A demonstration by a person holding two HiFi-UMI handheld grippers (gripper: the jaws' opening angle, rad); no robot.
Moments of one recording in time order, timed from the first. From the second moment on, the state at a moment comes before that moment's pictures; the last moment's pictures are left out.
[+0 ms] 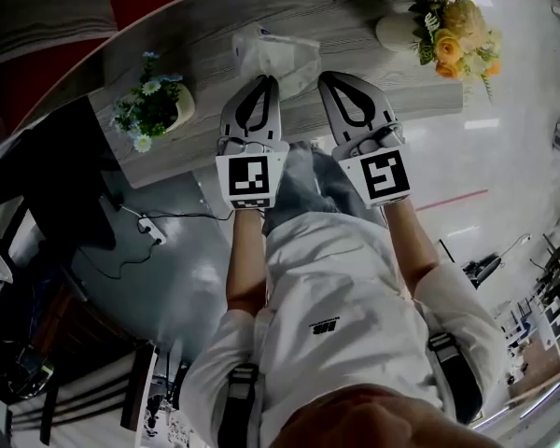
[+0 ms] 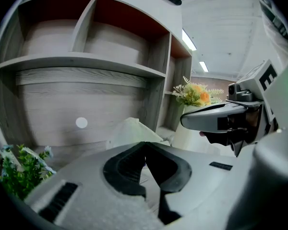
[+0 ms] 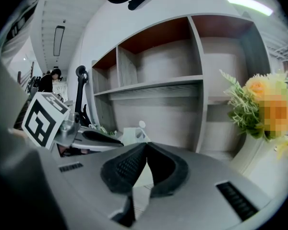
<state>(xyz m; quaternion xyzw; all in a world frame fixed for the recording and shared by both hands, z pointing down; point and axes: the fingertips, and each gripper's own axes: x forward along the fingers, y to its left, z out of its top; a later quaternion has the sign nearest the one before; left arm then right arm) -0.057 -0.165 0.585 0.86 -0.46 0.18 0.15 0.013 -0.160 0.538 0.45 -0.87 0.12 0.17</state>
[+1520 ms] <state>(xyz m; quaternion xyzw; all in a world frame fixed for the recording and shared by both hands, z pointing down) -0.093 -0.142 0.608 0.84 -0.49 0.20 0.16 -0.012 -0.141 0.555 0.44 -0.87 0.11 0.17</state>
